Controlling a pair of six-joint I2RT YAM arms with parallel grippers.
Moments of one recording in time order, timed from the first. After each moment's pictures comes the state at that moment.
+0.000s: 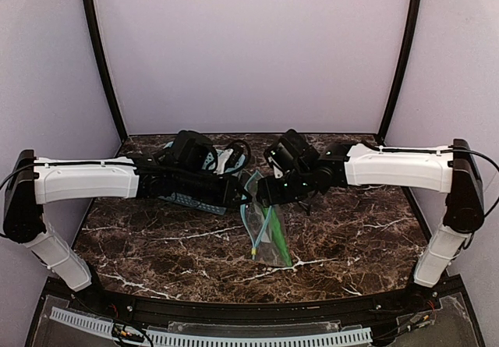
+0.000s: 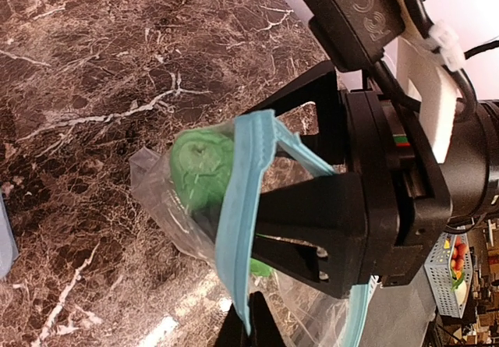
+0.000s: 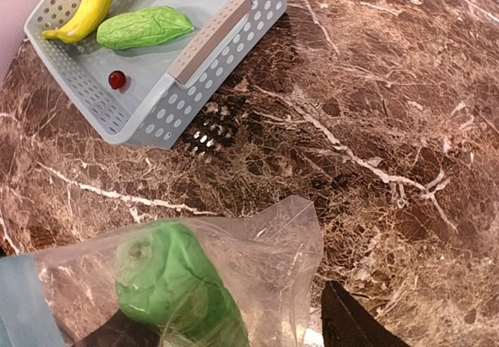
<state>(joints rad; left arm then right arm) -0.88 1.55 1.11 -0.19 0.33 -0.56 0.97 1.72 1.35 -0.56 0.13 0.56</state>
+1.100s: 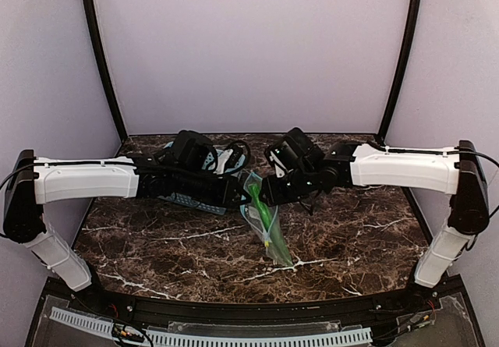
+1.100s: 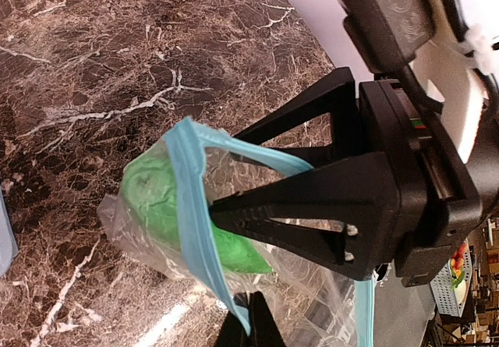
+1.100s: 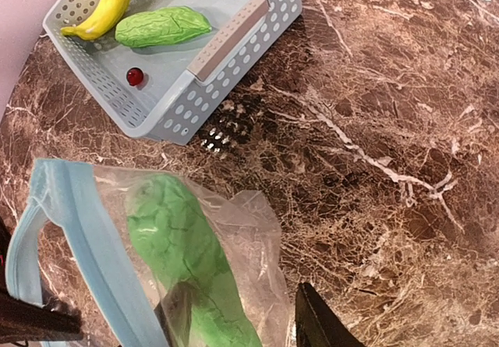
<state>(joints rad) -0.88 1.55 1.11 -0.21 0.33 -0.56 0.97 1.68 1.32 -0.54 0.10 0.55</state>
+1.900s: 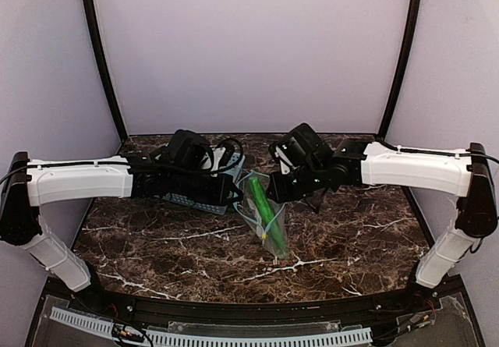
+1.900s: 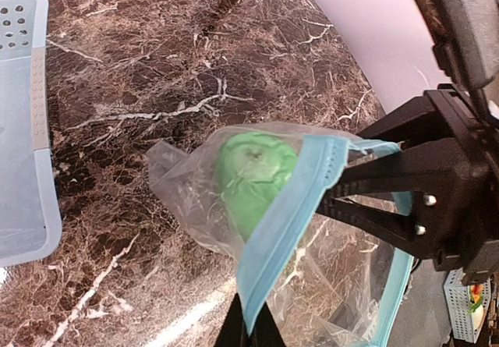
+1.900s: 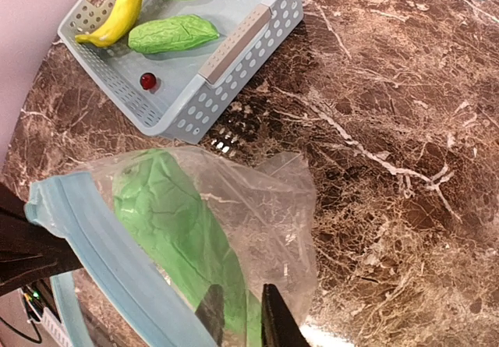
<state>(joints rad) -0.88 1.52 1.11 -0.28 0.20 -0.58 0.97 1.64 1.31 -0.55 0.08 0.57</state>
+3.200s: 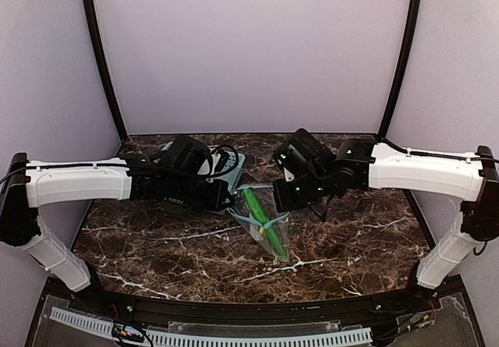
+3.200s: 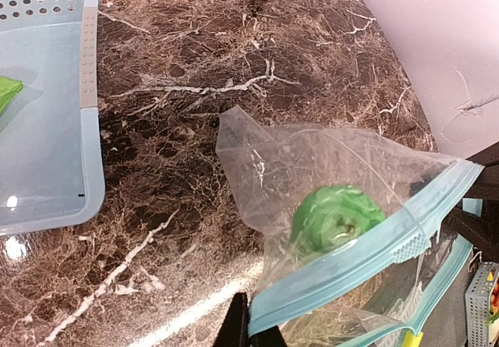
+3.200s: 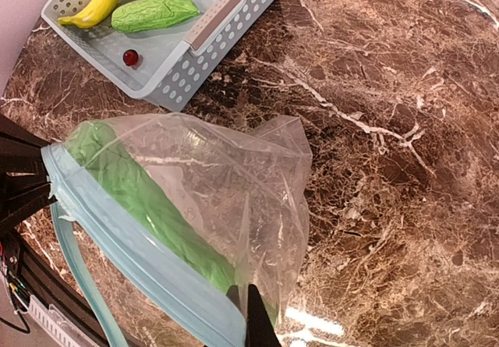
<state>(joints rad) -0.88 1.50 1.08 -0.36 0.10 -0.60 1.05 1.58 1.33 -0.72 0.19 0.65</state>
